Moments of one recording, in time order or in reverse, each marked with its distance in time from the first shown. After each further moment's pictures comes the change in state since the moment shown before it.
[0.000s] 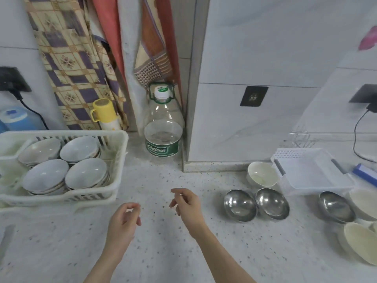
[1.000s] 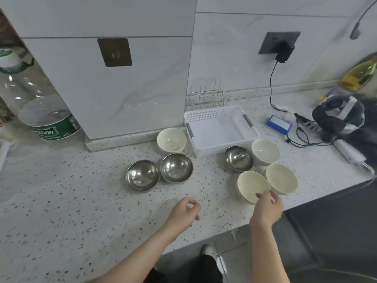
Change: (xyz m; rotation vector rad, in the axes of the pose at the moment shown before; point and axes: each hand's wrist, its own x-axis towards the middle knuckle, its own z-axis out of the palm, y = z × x) left_hand -0.165 0.037 0.377 0.271 -0.803 -0.177; right_hand -0.118 0.084 -0.432 0.294 1.345 0.264
